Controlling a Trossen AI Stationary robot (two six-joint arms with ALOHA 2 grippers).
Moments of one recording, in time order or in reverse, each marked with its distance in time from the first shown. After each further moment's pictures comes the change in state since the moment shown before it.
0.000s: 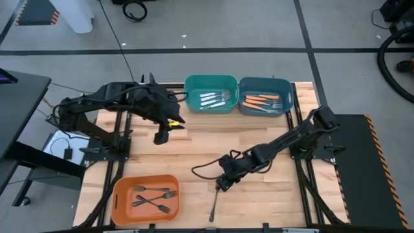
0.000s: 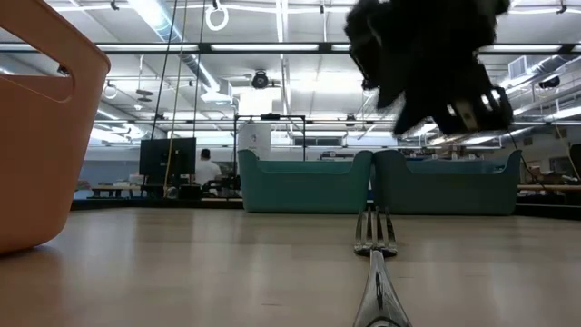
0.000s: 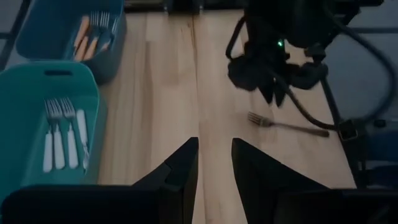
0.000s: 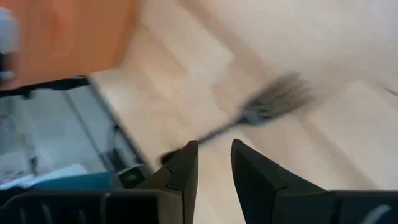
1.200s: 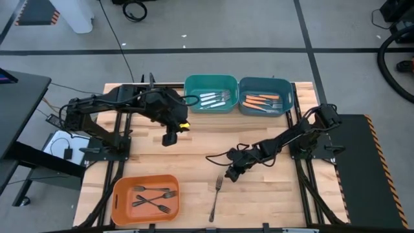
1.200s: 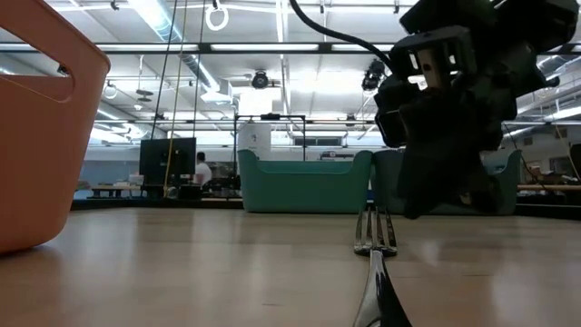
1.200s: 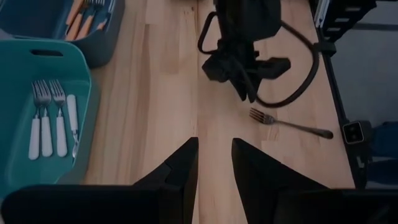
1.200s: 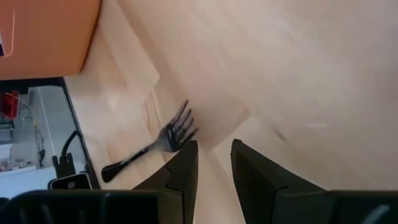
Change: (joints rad) left arm 0.000 0.069 0.000 -0.002 -0.004 -0.057; right arm -0.096 -0.035 -0.417 0.502 -0.032 -0.175
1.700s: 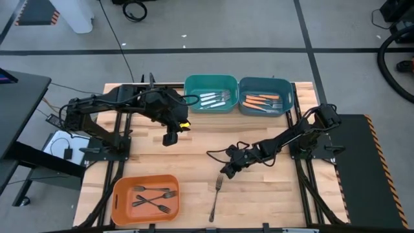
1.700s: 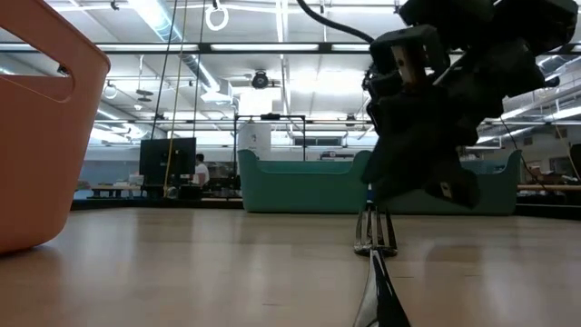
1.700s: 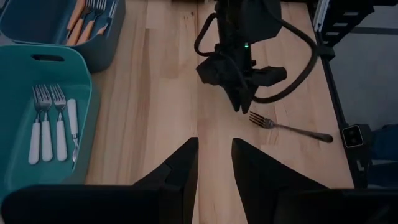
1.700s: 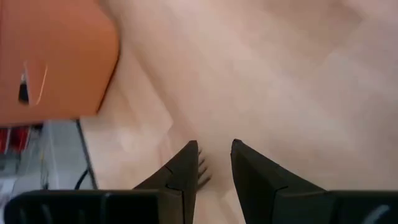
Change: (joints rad) left arm 0.000 0.000 0.000 0.017 0.000 0.000; right arm -0.005 0.004 0.001 0.082 0.135 0.022
